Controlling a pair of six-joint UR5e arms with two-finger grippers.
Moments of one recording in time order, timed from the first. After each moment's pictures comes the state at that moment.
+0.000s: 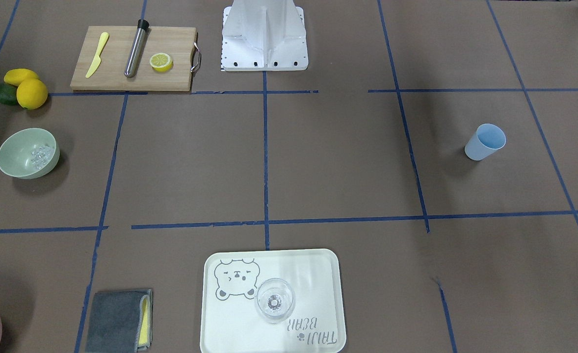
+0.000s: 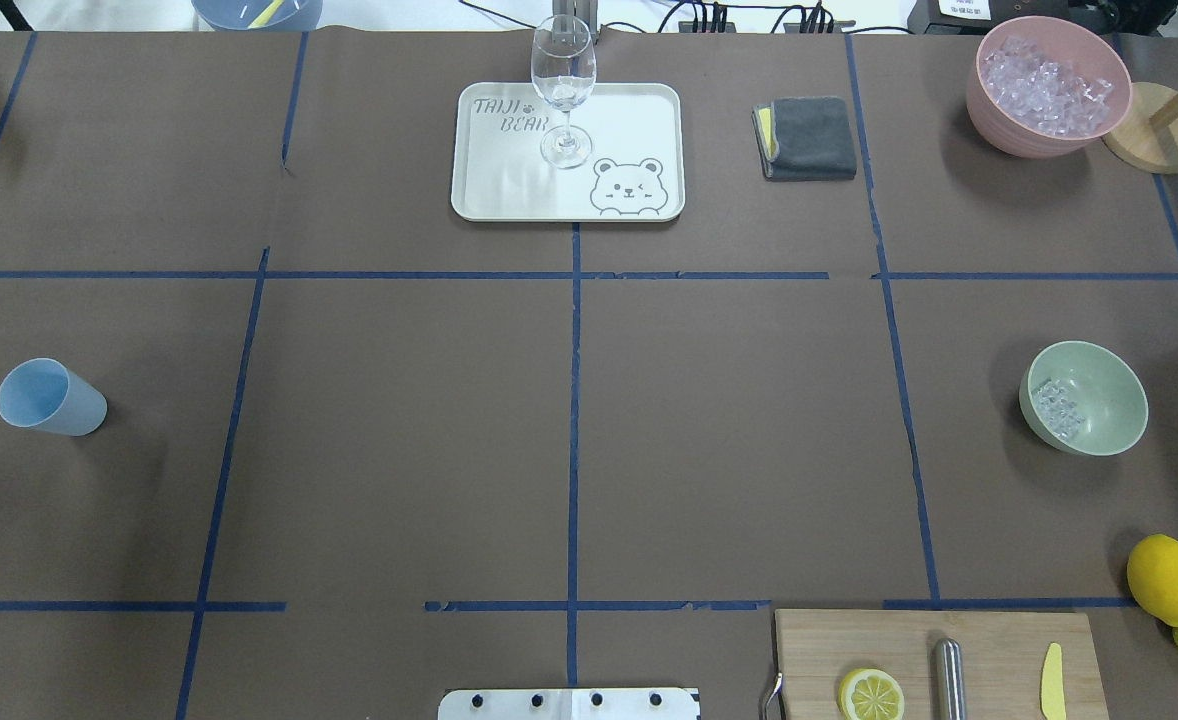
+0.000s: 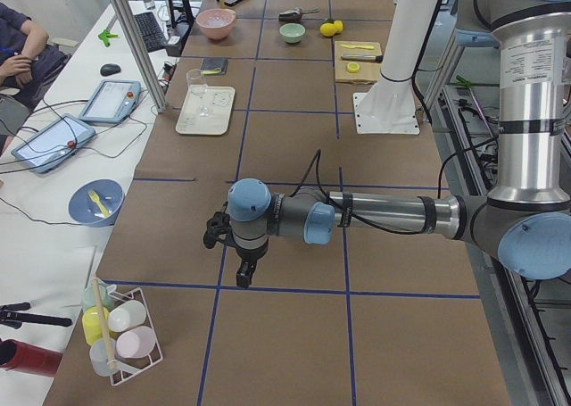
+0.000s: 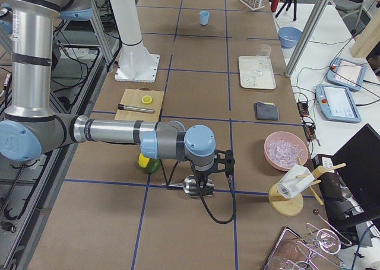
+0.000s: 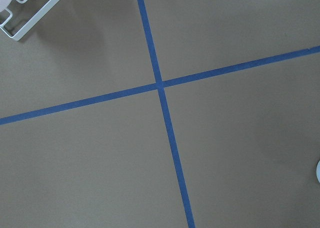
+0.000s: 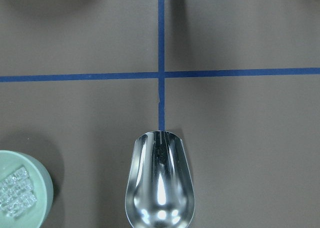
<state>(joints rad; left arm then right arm) -1.53 -1.48 -1.69 -1.69 -2.35 0.09 1.65 -1.70 1.72 -1.54 2.41 0.00</state>
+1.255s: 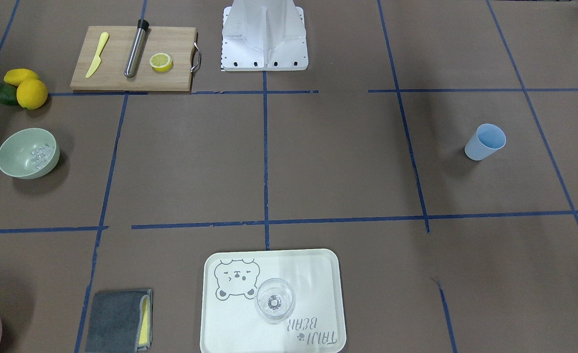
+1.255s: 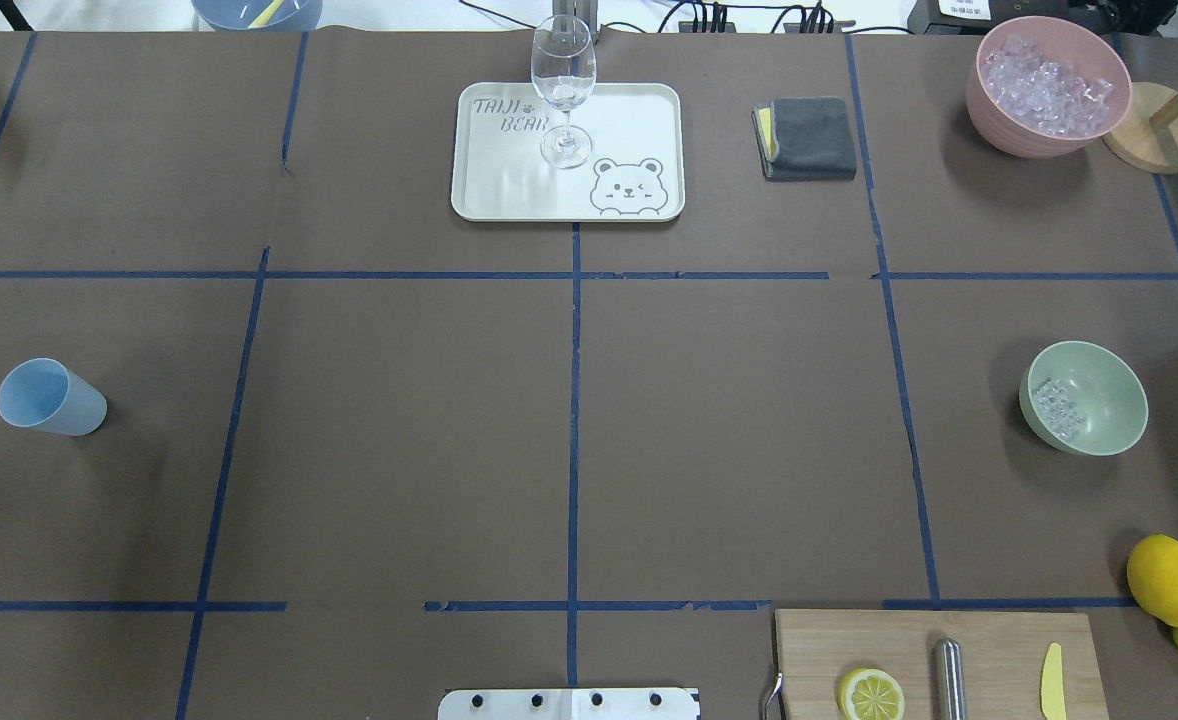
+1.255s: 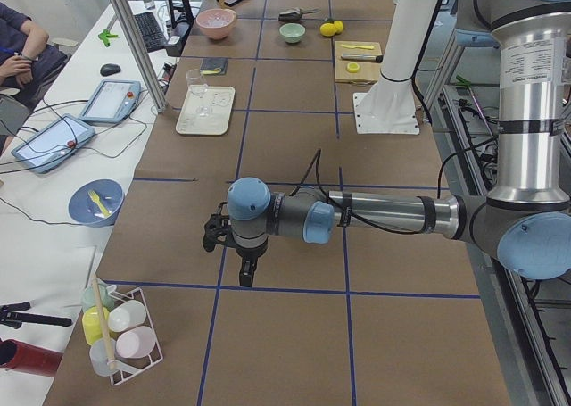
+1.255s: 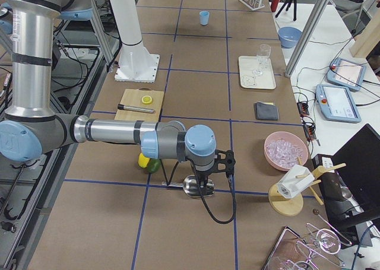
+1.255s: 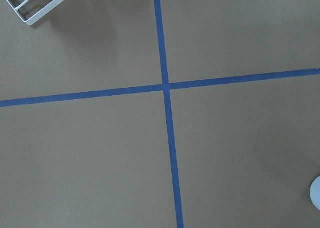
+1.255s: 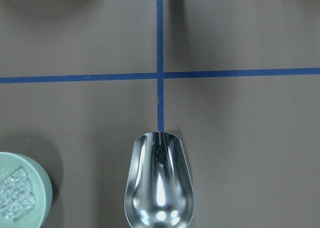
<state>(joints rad) -1.53 -1.49 -1.70 -1.69 -2.35 -0.04 1.65 -1.70 1.72 -1.54 2.41 0.01</state>
